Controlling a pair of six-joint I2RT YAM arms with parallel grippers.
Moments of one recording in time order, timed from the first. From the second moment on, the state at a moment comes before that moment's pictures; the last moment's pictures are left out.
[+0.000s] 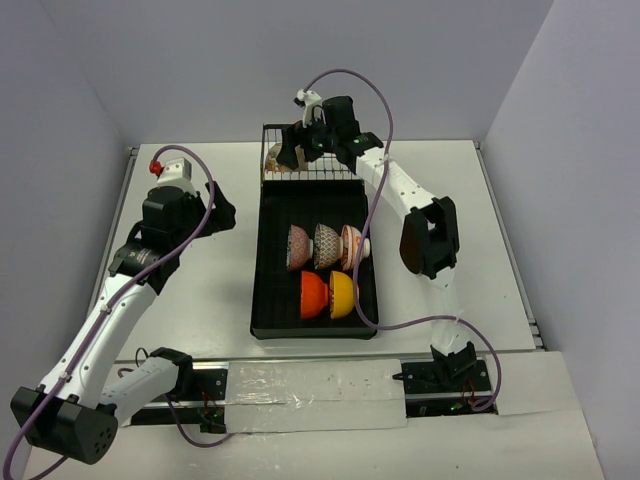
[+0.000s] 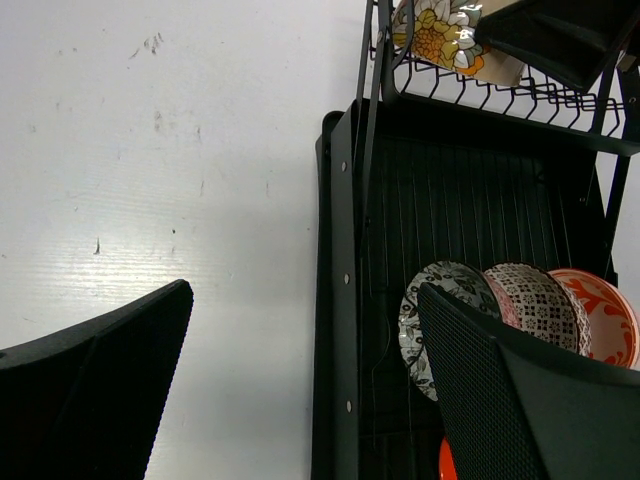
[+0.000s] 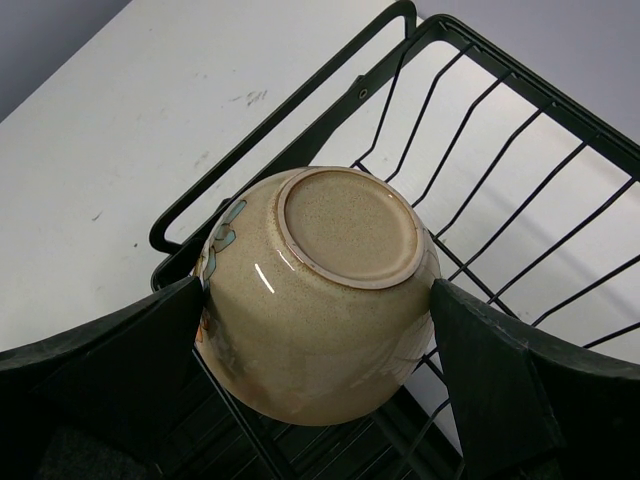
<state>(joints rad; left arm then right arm) -0.30 0.98 0.97 -0.43 -0.13 -0.42 0.48 2.27 2.16 -0.36 -0.44 0.03</state>
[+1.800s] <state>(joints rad) -0.28 0.98 0.97 -0.43 -0.08 -0.43 0.48 2.27 2.19 -0.41 -0.40 0.04</state>
